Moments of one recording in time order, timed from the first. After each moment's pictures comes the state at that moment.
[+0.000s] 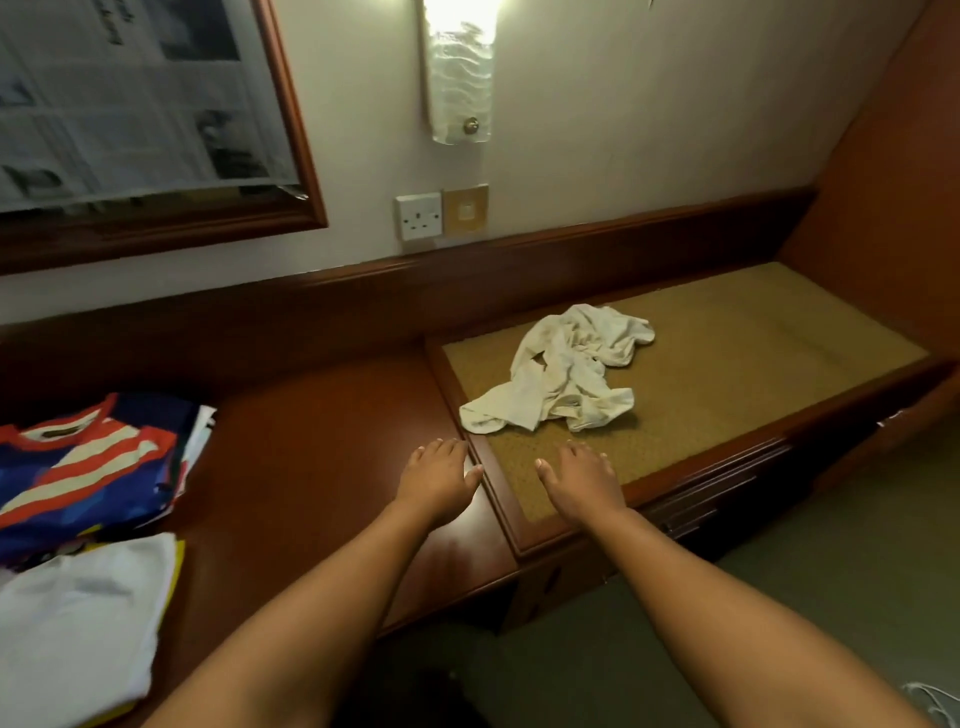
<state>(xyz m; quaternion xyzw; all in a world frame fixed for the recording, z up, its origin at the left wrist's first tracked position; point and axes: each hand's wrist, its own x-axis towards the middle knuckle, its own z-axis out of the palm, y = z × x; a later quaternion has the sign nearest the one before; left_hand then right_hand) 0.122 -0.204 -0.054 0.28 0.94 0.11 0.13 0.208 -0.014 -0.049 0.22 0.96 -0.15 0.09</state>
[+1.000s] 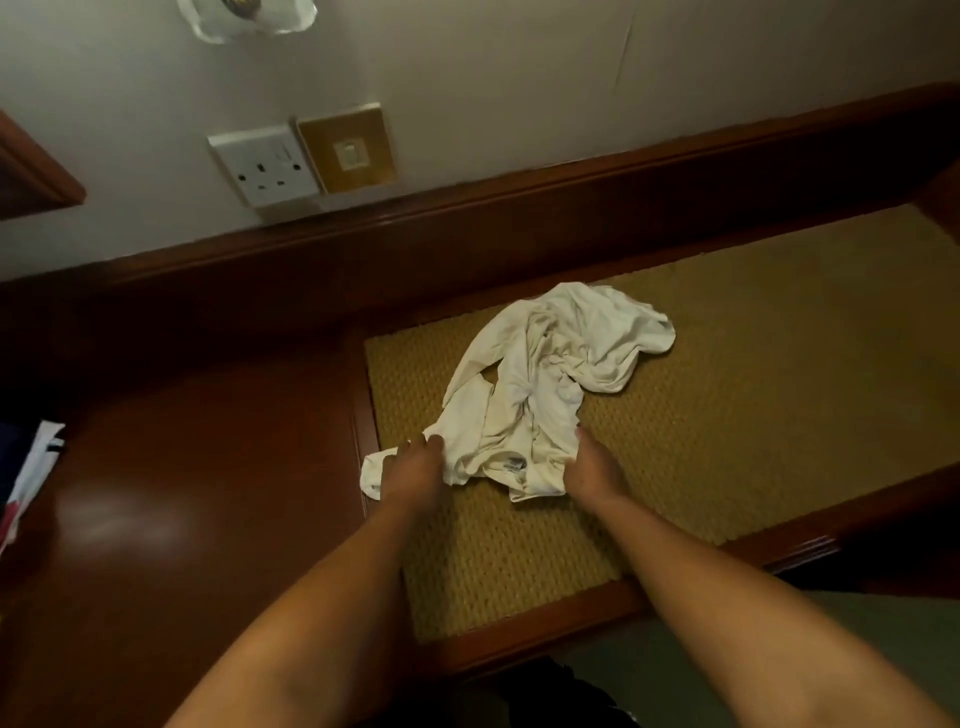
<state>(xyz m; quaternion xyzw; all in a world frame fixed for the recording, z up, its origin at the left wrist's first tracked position) -0.021 0.009 -0.157 0.13 0.96 0.05 0.23 0.042 0.235 -0.159 0.29 0.89 -0.30 0.20</state>
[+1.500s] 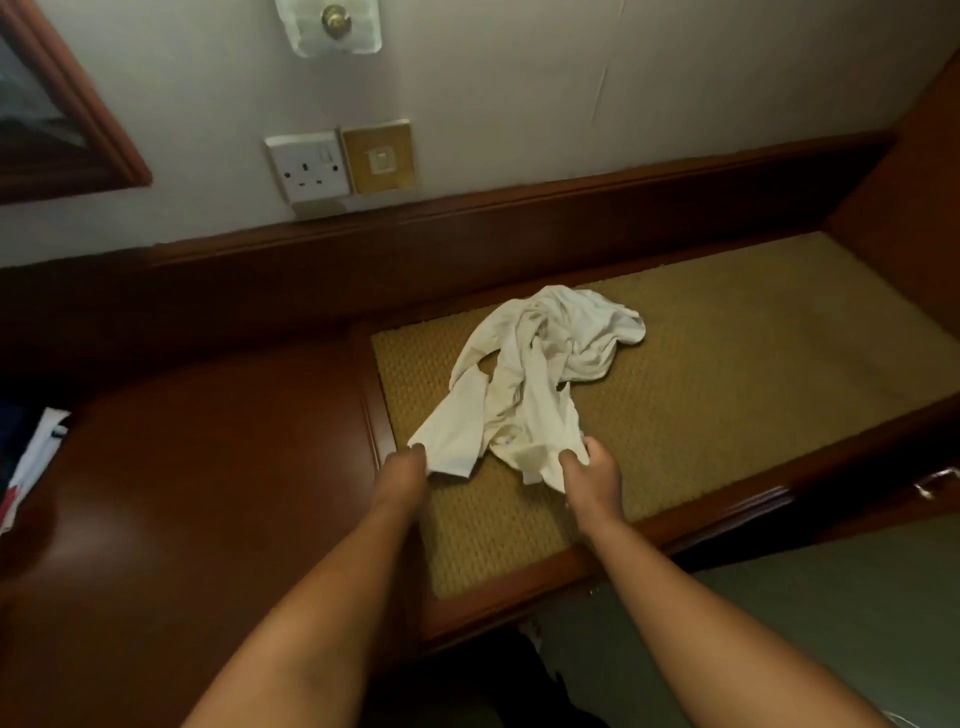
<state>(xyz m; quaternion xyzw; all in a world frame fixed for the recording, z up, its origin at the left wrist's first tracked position) 0.022 -0.050 -0.167 0.13 0.96 0.15 0.19 0.122 0.157 -0.108 0.39 0.74 -0.55 -0.08</state>
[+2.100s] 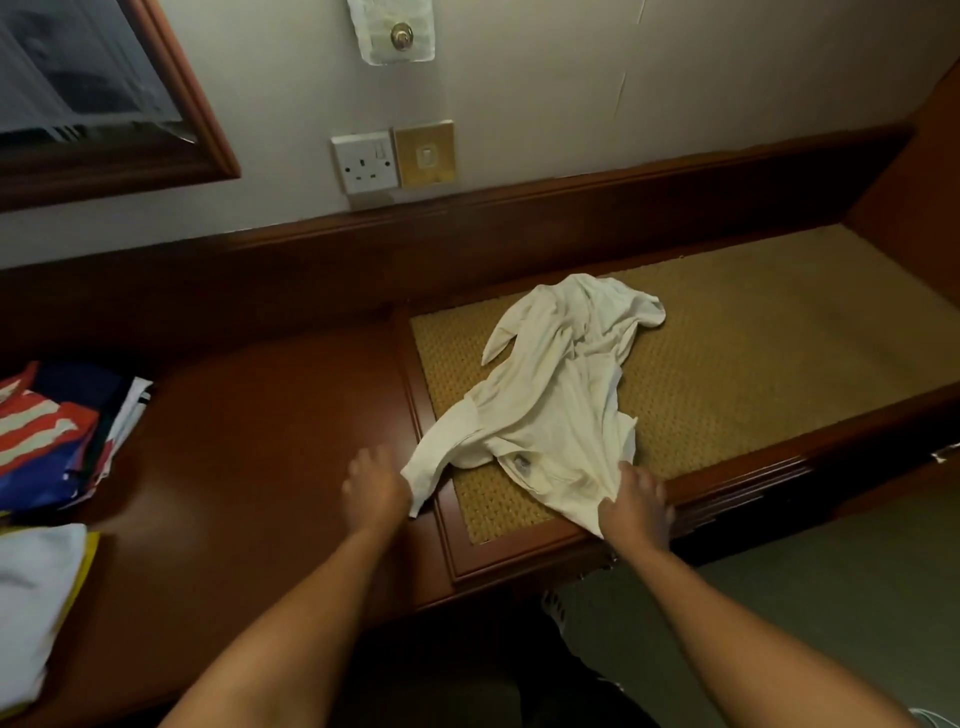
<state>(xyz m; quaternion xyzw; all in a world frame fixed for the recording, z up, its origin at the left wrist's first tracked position) 0.091 -0.137 -0.143 -0.02 0.98 0.17 0.08 0.214 0.147 -0.136 0.36 0.91 -0.18 0.09</state>
